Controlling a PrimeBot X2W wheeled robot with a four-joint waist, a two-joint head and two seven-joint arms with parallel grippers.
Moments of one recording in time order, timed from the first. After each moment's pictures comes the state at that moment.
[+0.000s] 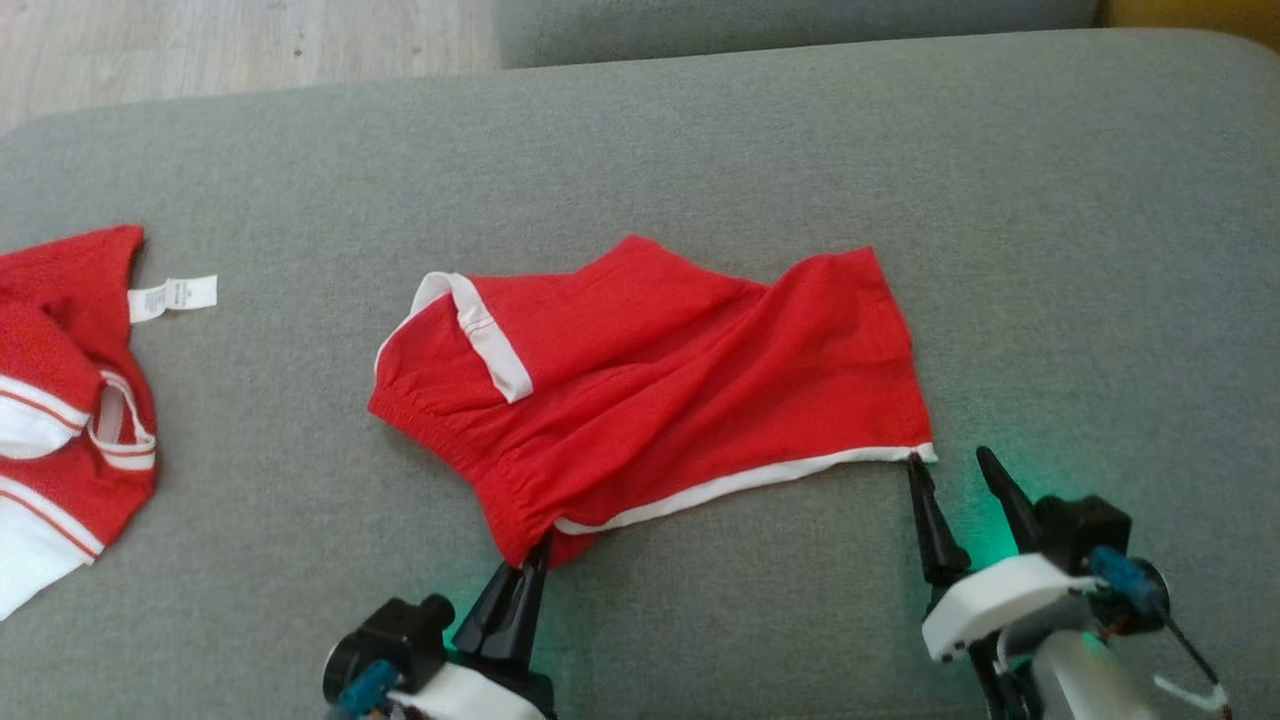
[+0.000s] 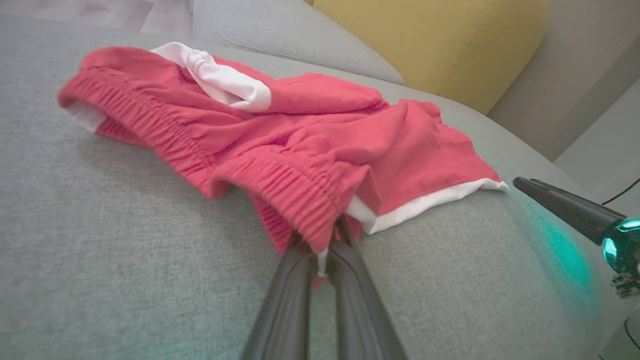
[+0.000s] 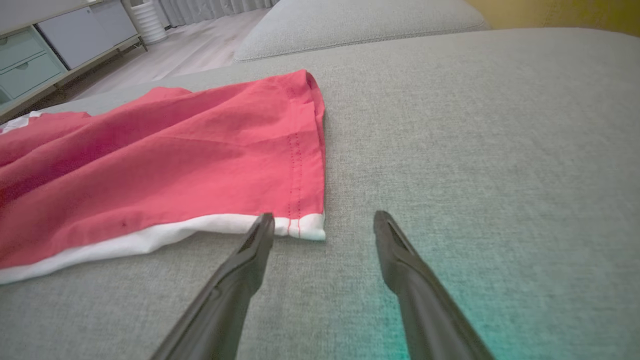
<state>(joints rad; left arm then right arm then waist) -0.07 0.10 -0.49 0.43 -0.41 -0.13 -0.26 -0.15 -0.05 0.10 0.61 0.14 0.13 -0.26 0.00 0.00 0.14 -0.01</state>
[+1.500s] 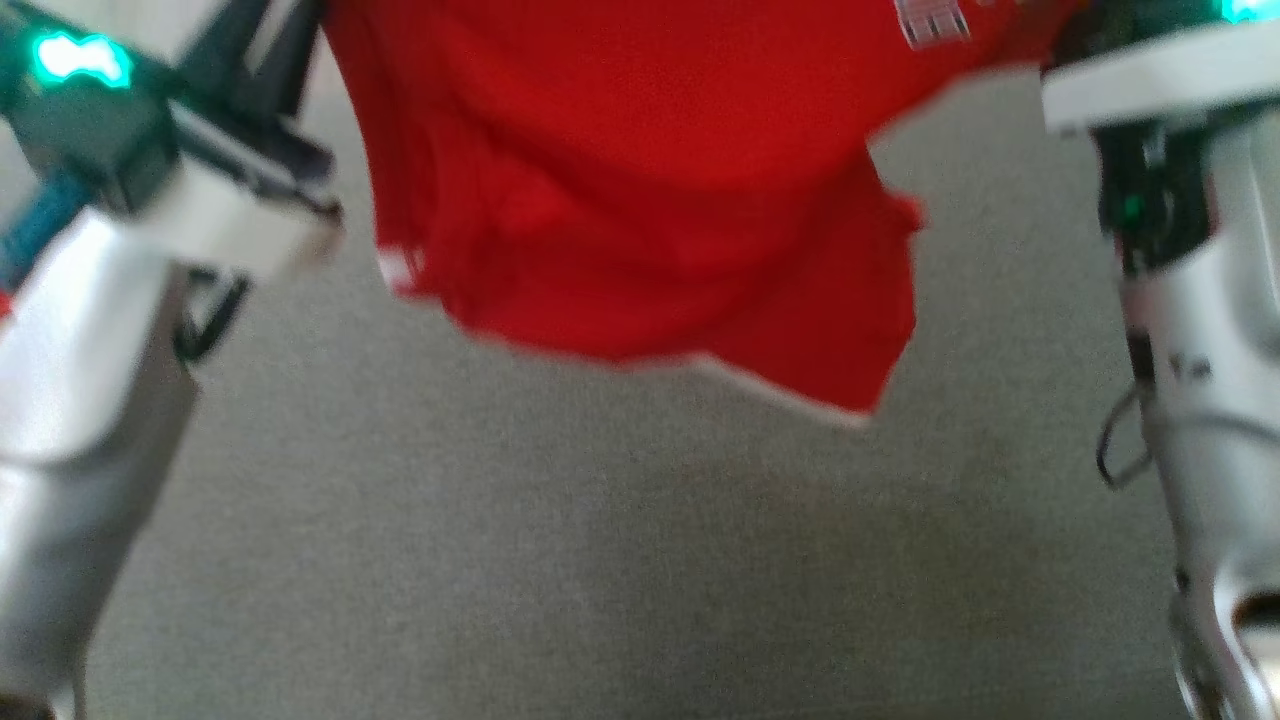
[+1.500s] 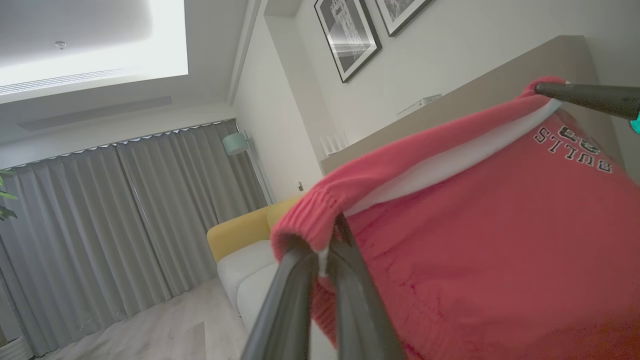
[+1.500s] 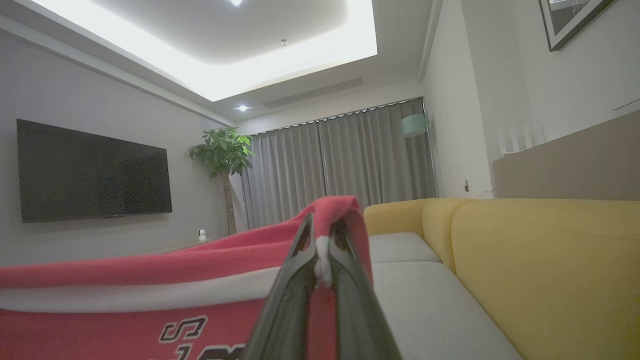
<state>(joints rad) -0.85 0.45 -0.53 0.28 -0.37 -0.13 -0.24 -0.85 -0.18 0.19 0.38 0.44 0.13 -0.18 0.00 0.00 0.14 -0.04</state>
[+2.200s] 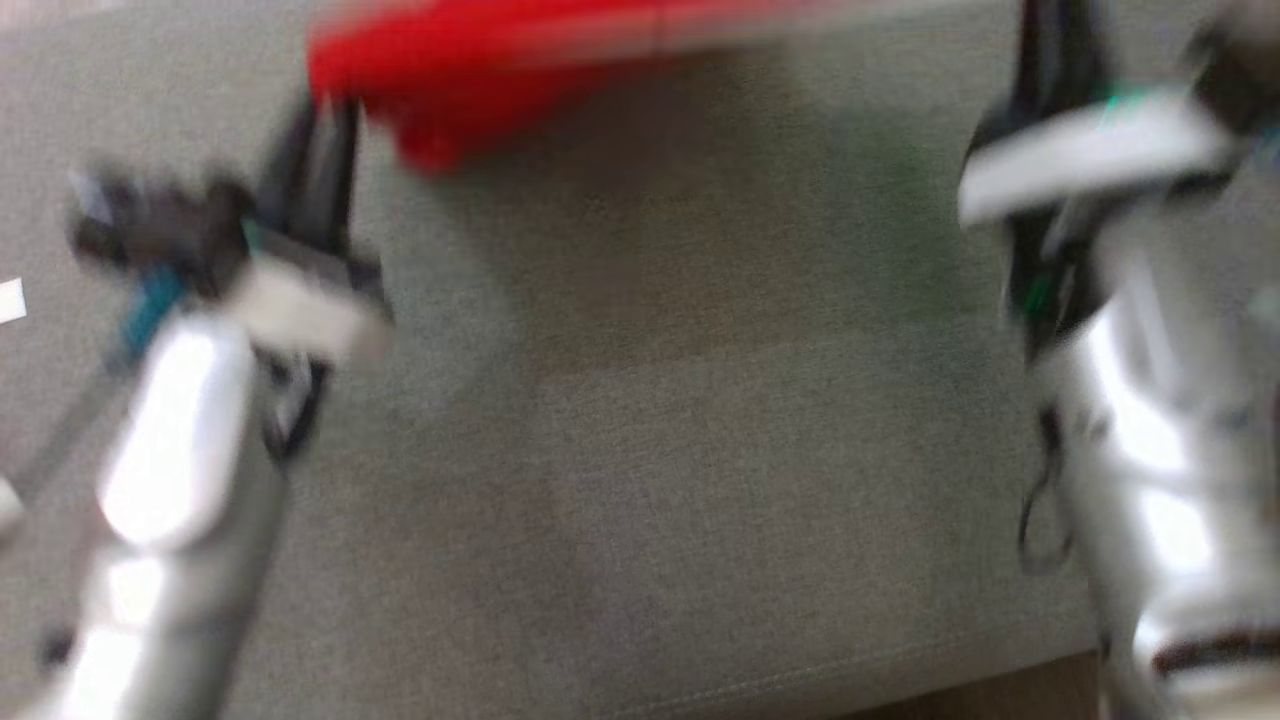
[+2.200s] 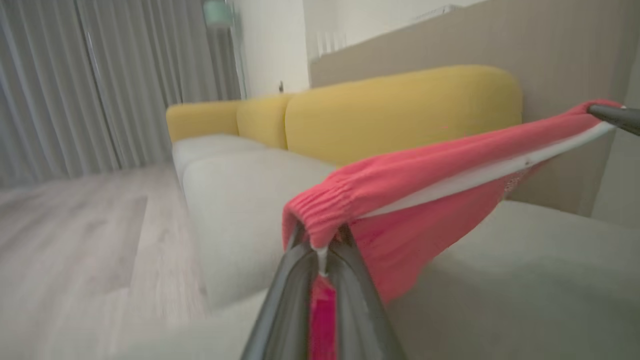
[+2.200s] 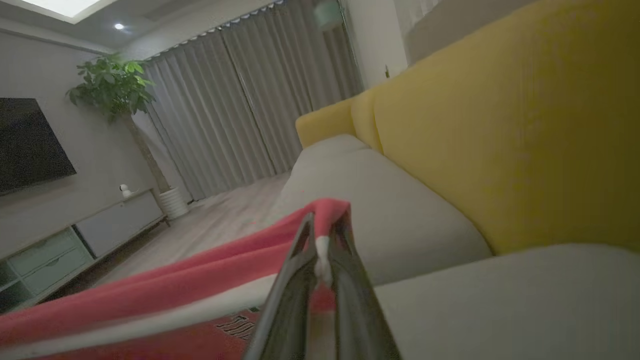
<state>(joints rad) -0.69 0.28 -0.37 0.45 -0.29 -0.13 -0.26 -0.80 -0.07 0.12 0.63 0.45 0.13 -0.26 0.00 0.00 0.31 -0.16</state>
